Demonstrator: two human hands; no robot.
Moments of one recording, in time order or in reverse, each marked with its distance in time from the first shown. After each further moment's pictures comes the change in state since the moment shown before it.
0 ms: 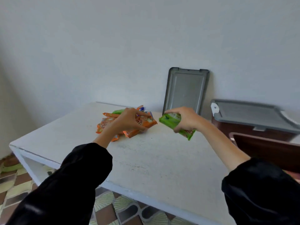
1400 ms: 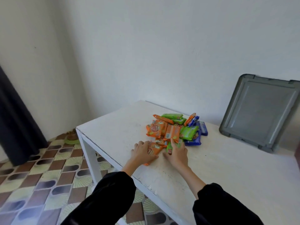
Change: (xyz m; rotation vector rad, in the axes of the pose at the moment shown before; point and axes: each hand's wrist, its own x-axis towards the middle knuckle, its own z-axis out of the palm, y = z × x) left_hand -0.053 -0.177 0.054 0.120 0.001 -0.652; right_hand 0.113 -0.106 0.229 0.135 0.007 0.093
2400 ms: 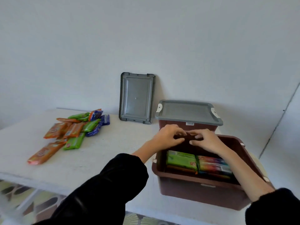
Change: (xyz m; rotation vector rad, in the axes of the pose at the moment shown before) left_hand -0.202 0.417 0.079 -0.158 -0.075 1.137; right_hand -0.249 0.322 -0.327 -0.006 0.139 0.116
